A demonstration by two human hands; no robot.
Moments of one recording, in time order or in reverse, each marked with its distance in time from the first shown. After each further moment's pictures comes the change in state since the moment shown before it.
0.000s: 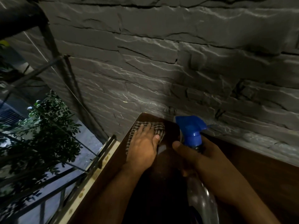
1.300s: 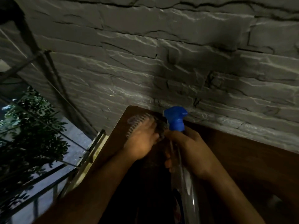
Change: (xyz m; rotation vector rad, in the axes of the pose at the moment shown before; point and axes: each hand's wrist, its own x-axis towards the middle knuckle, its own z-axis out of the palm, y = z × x) left_hand 0.002 0.011 0.010 0.121 -0.179 0.386; right_hand -0.019 -0.003 -0.002 0.178 0.014 0.077
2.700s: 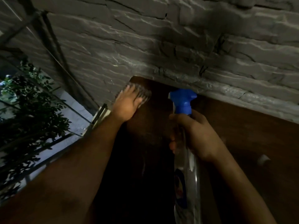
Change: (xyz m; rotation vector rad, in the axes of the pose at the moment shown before) left_hand -0.024 -0.053 -0.025 -0.122 0.038 -0.253; right_hand -0.044 0.022 0.016 -0.017 0.006 0.033
